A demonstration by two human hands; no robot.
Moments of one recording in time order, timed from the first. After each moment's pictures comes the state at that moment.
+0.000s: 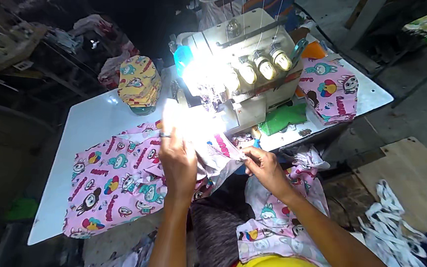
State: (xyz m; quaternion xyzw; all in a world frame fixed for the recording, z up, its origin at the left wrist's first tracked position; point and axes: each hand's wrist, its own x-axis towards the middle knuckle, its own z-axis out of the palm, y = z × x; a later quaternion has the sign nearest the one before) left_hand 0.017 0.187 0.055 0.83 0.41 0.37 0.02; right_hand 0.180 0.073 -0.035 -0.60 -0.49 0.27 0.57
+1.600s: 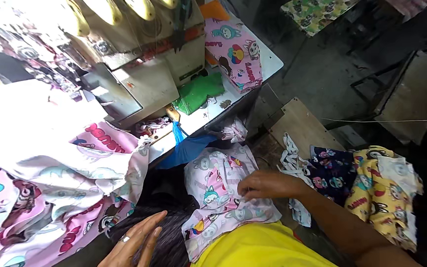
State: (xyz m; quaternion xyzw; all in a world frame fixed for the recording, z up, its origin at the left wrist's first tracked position) left_hand -0.076 0.090 -0.033 0.86 0.24 0.18 0.40; right_hand 0.253 -0.094 -0.053 -0.62 -0.61 0.47 0.14
